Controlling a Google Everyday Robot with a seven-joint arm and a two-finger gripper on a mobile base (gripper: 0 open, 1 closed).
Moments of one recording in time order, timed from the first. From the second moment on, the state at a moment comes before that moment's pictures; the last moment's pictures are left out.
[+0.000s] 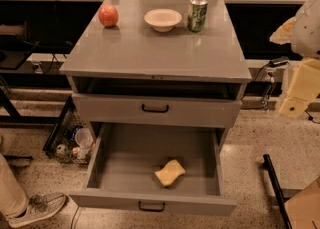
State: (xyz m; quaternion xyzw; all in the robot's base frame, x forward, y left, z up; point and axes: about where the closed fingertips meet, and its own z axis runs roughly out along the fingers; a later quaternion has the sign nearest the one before) arm 0.438 -0.216 0.978 -0.60 0.78 -0.04 0.16
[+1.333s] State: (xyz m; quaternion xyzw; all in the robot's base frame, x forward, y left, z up) arm 0.377 -0.136 0.794 -0.58 0.78 0.19 0.13
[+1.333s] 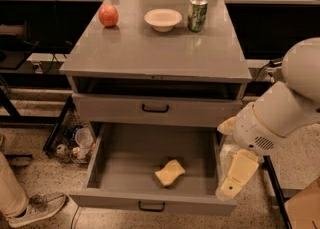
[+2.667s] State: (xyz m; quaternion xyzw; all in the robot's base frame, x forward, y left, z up) arm 0.441 -0.186 0.670 -0.48 0.83 0.17 0.21
